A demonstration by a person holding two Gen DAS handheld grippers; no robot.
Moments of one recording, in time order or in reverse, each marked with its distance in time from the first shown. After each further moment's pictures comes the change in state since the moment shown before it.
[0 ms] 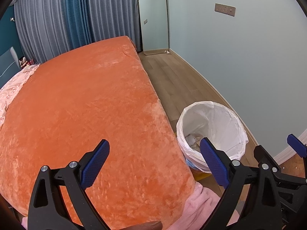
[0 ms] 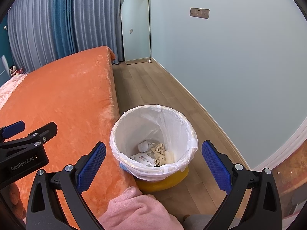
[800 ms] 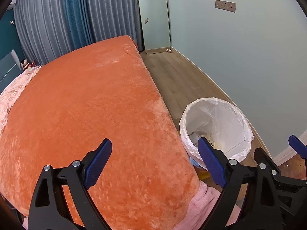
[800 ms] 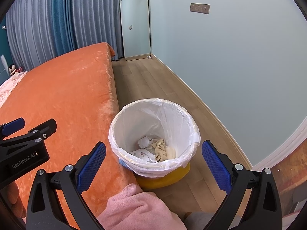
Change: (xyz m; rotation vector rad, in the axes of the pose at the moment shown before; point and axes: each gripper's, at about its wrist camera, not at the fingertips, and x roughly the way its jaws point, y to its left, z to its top) left arm 0.009 -0.004 -0.006 0.015 0.006 0.029; right arm 0.014 -0.002 -0.010 0.007 0.028 0.005
